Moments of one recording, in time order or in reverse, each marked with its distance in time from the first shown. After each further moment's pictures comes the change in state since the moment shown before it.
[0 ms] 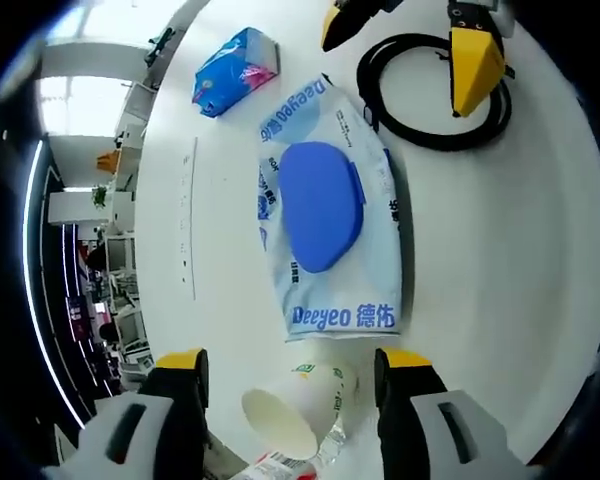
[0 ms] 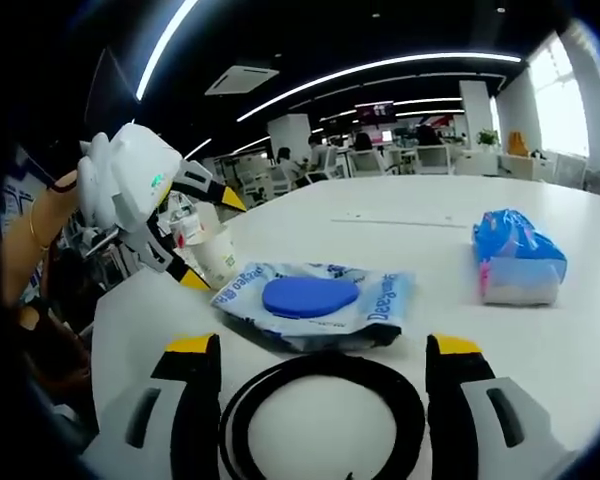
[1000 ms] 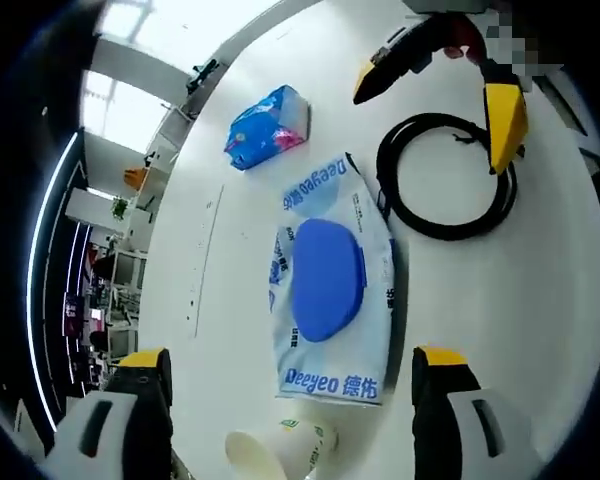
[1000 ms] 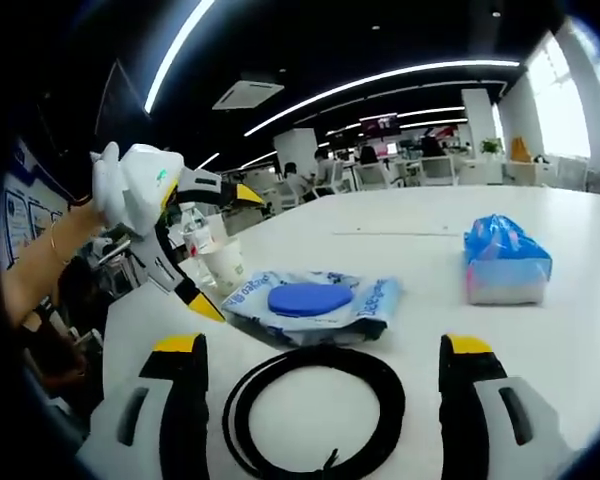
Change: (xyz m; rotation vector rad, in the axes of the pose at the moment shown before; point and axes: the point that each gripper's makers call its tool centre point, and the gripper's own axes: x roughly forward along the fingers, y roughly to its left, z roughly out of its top) left arm -0.009 0.001 0.046 -0.167 -0.264 0.041; right arm -0.023 -0.008 0.011 -0.004 -0.092 0.035
